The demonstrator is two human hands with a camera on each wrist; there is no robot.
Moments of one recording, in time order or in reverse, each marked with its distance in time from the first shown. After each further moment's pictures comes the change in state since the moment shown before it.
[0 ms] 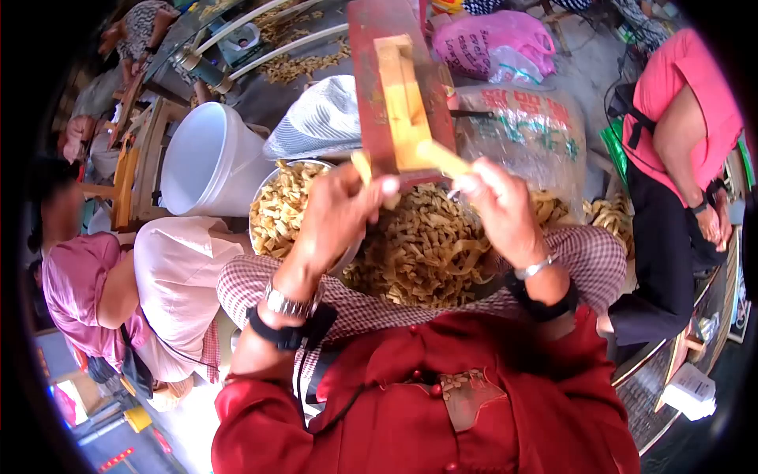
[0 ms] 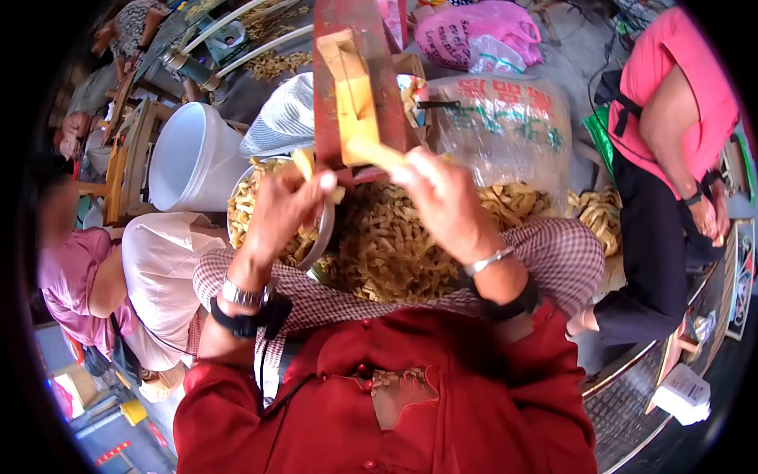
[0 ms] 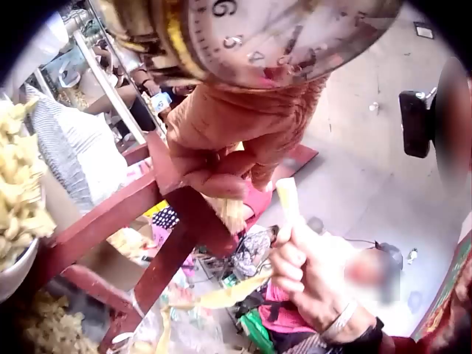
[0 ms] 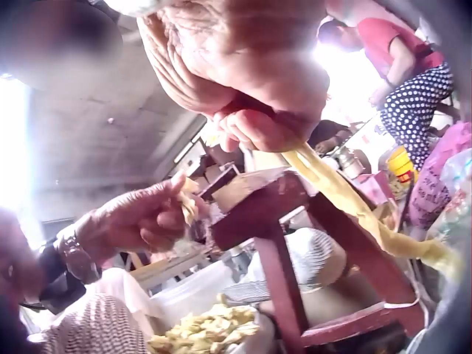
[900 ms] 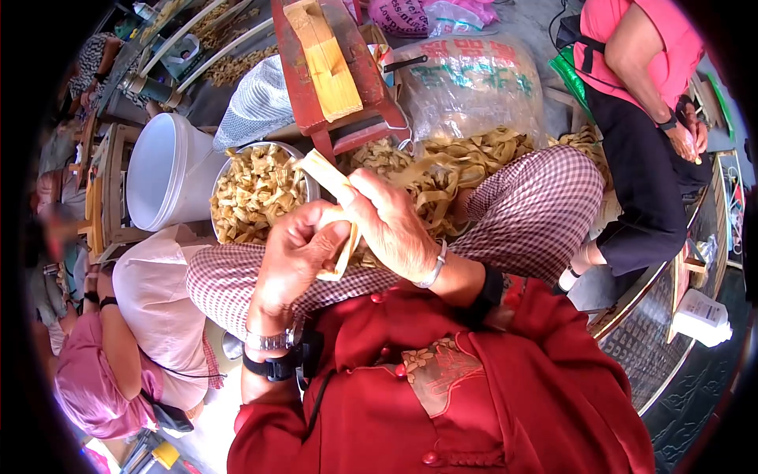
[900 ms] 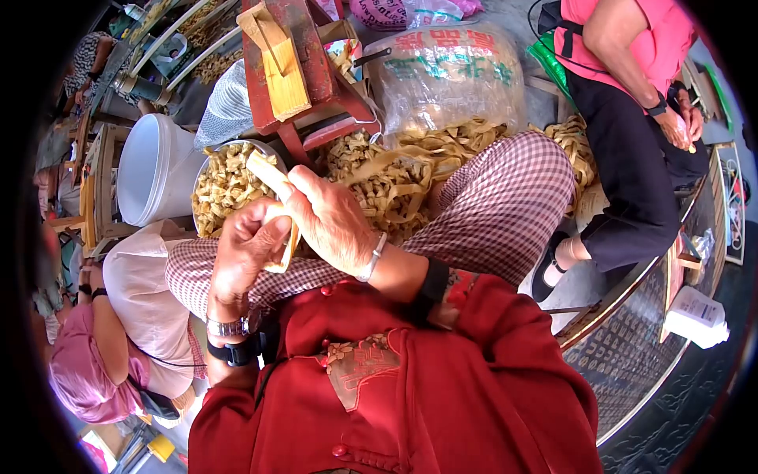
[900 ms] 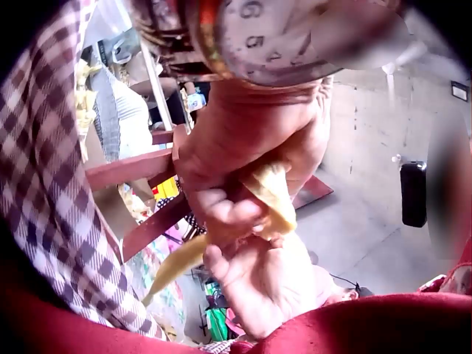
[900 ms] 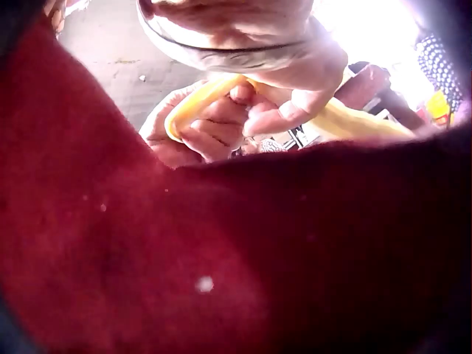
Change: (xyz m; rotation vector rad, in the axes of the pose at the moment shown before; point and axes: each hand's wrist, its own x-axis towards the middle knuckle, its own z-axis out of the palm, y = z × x) left_hand -0.080 -0.032 0.024 -0.253 -0.200 -0.082; right_hand -0.065 -0.025 0.085 0.267 0.148 0.051
